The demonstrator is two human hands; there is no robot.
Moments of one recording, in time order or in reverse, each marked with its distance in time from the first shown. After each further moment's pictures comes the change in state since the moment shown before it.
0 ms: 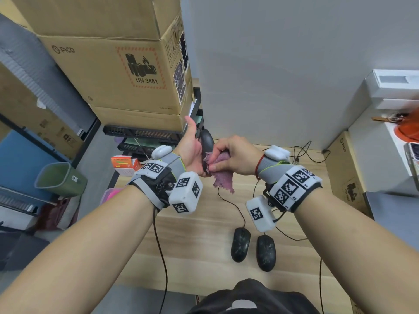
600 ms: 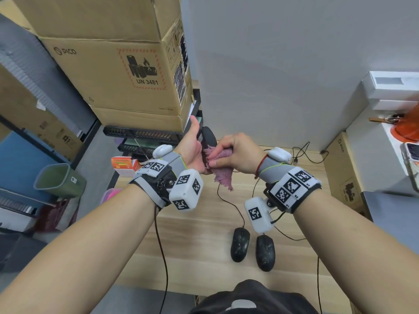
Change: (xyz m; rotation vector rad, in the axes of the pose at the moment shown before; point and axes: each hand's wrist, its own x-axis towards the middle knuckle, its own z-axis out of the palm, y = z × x) left_hand -0.001 0.001 0.003 -0.001 0.040 0.024; right_hand -0.006 0.000 -0.001 0.155 0.121 0.000
